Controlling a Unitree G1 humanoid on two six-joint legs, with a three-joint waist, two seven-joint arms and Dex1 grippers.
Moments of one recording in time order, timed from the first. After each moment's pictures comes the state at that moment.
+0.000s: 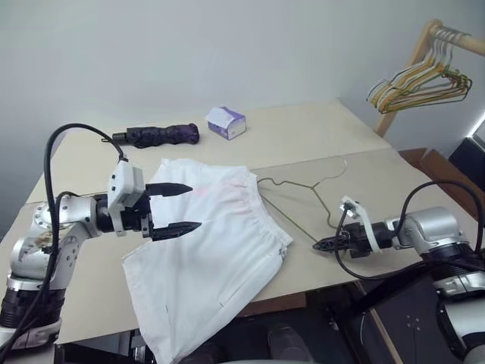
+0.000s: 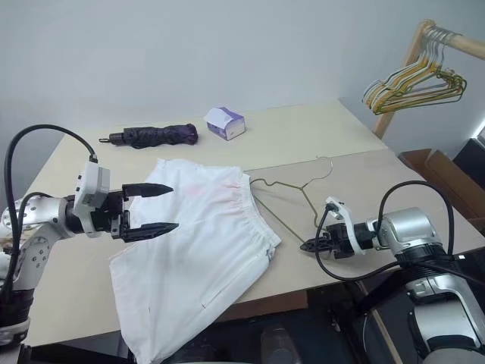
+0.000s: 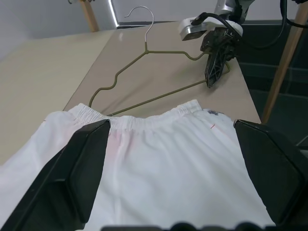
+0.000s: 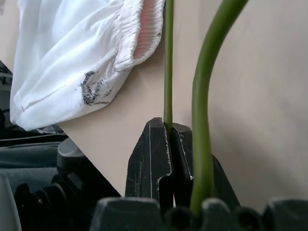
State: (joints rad) left arm -0.26 0.81 0.17 -0.24 -0.57 0.44 -1.21; right arm -0.58 -0.82 0.24 0.33 0.46 1.18 1.22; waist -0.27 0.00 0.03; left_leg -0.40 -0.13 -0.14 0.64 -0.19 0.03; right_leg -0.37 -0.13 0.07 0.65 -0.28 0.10
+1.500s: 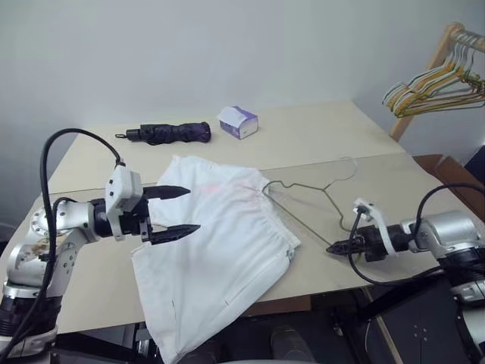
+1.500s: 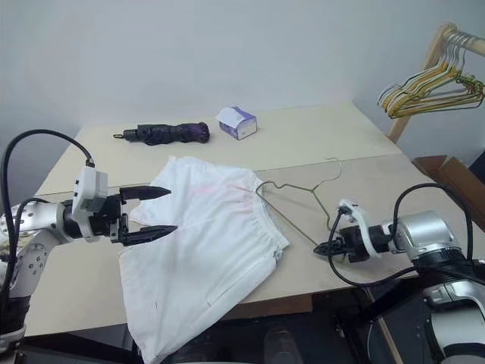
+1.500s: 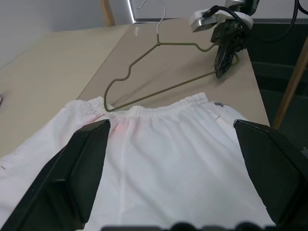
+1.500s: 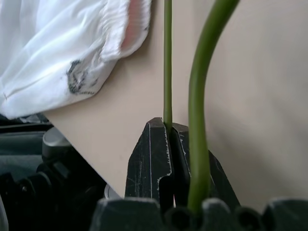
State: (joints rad) left arm -0.19 0.81 0.18 -0.27 -0.58 0.42 -1.17; right arm -0.55 -0.89 0.22 0.33 0.45 1.14 1.24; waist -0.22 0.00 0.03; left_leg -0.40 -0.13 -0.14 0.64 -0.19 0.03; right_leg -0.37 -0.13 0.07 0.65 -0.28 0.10
